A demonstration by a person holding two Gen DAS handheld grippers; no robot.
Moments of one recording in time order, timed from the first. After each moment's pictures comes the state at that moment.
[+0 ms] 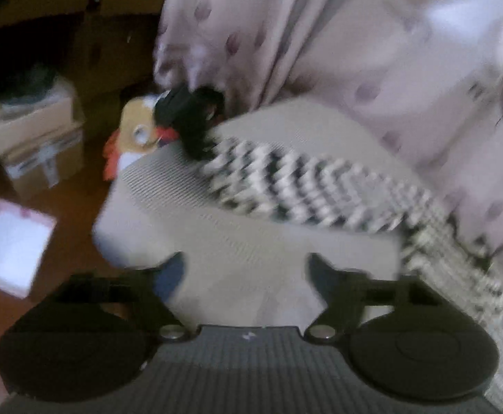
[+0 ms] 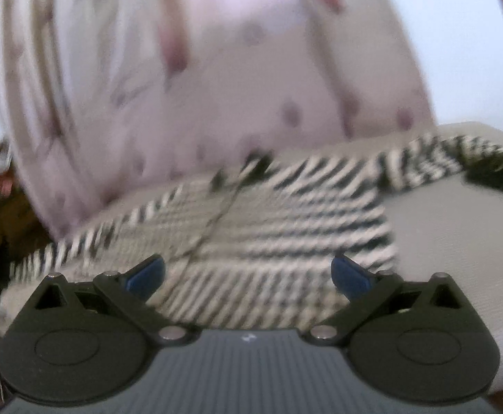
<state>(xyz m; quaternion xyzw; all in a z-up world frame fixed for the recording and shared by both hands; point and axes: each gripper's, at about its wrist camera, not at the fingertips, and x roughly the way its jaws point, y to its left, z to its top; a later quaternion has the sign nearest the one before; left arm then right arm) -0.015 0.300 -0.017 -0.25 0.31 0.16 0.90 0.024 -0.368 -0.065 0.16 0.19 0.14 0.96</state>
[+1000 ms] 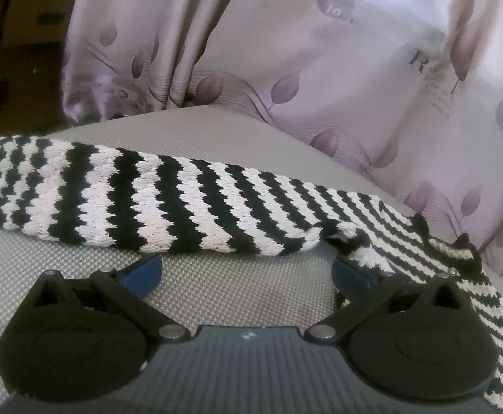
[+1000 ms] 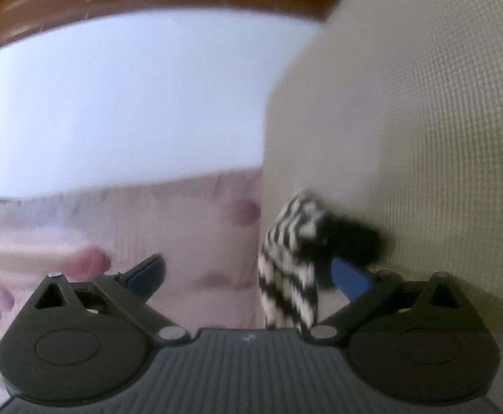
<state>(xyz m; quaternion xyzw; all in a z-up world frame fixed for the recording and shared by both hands) 0.112 0.192 -0.086 -0.20 0.24 0.10 0.94 0.152 -0.647 -0.164 0.71 0.06 -0.04 0.70</state>
